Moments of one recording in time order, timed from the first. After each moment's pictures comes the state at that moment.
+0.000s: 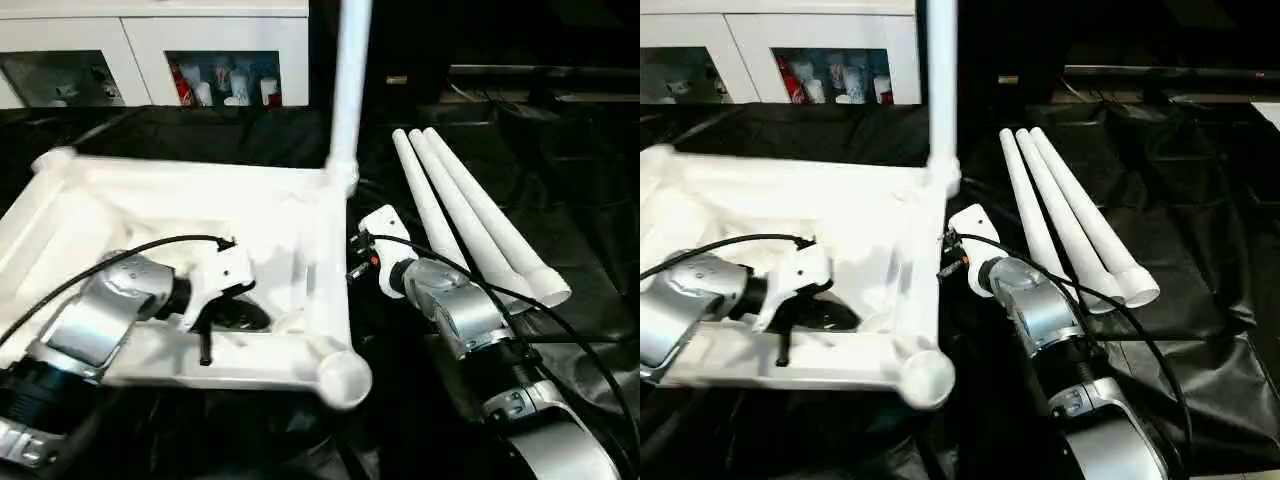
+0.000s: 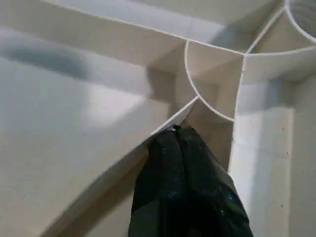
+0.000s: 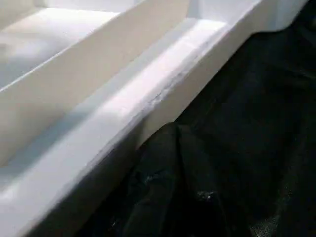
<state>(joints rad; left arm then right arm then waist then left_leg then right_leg) -0.44 0.68 -0.31 0.06 -0.06 0.49 -1.22 -0.62 -0.11 0.20 0.54 0.03 0.42 0.45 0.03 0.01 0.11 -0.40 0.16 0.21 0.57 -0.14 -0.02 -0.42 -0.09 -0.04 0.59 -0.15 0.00</state>
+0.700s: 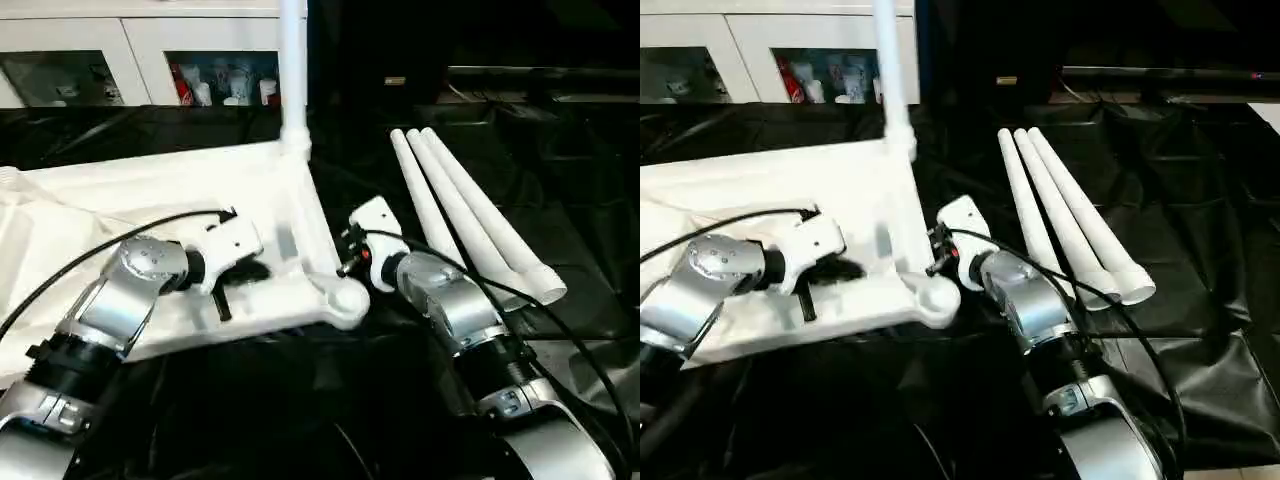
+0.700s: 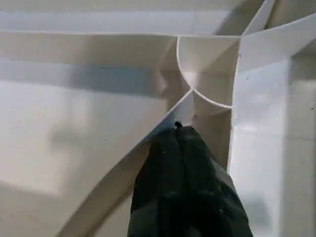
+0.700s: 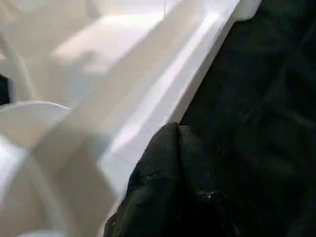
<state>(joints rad) -0.55 0.59 -0.29 0.28 0.07 0.34 -0.92 -0.60 -0.10 0.20 0.43 0.04 0.41 0.47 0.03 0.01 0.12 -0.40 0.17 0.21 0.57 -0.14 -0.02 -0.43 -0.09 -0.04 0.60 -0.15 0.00</state>
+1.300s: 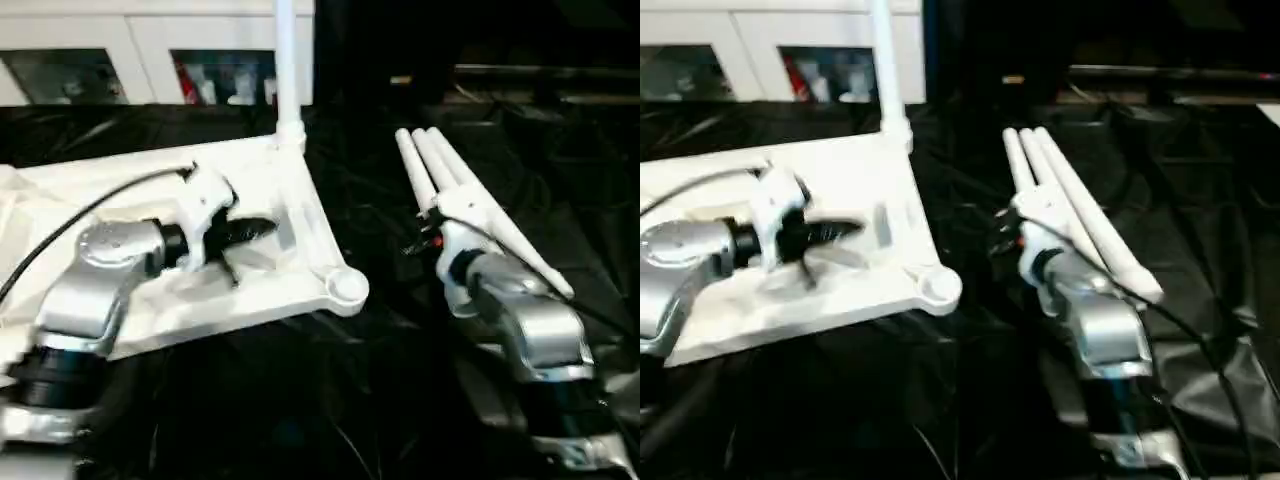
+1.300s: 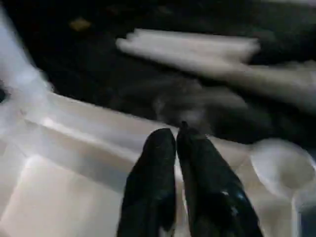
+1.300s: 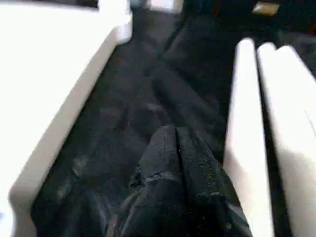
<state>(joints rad) -0.50 0.39 0.03 0.06 -0.21 0.47 -0.73 -0.41 -0.19 -0.04 -0.08 0.08 0.70 0.32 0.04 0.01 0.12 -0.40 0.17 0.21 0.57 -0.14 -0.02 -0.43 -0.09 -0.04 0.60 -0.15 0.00</state>
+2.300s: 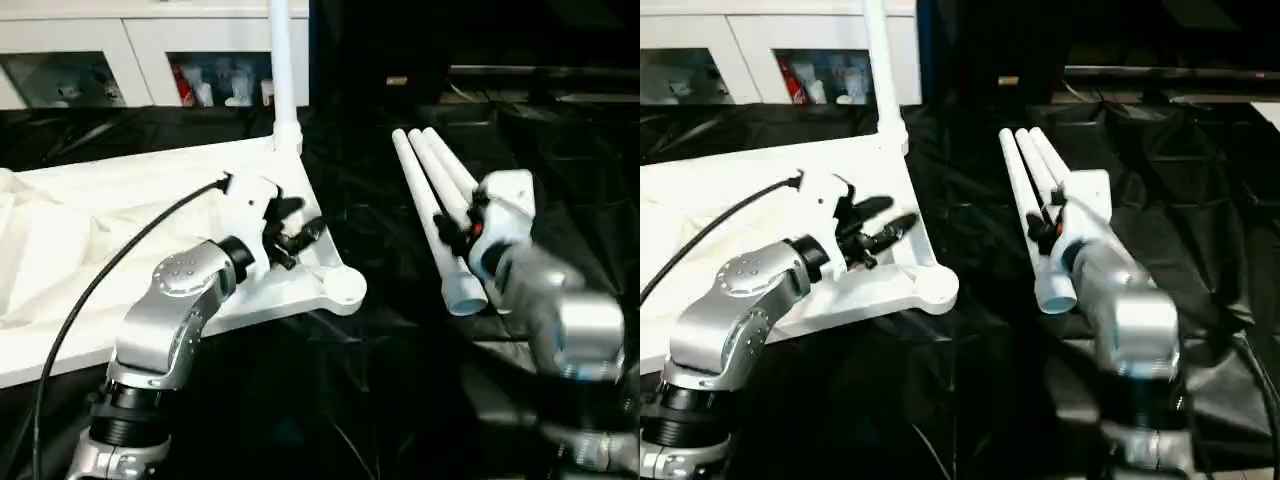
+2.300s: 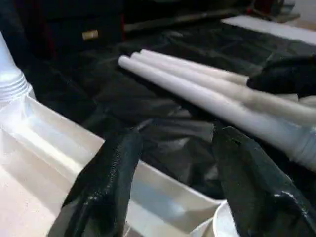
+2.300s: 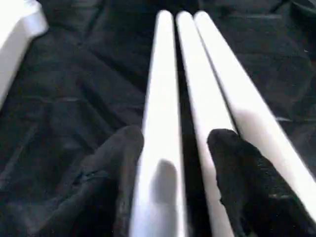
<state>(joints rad) -0.40 0.25 -0.08 -0.12 -0.21 0.57 -0.55 -0.49 -0.22 -0.16 -0.04 0.10 0.89 0.17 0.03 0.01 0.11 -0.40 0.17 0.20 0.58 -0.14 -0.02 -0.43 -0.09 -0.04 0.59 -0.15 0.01</state>
